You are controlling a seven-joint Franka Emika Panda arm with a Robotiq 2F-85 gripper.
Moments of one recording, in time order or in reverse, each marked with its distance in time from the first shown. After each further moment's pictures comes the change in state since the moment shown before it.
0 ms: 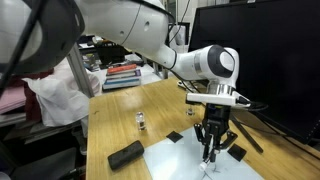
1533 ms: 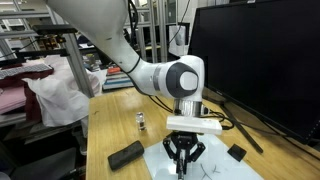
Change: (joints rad) arm -0.057 -0.390 0.060 -0.758 -0.016 0.581 -0.544
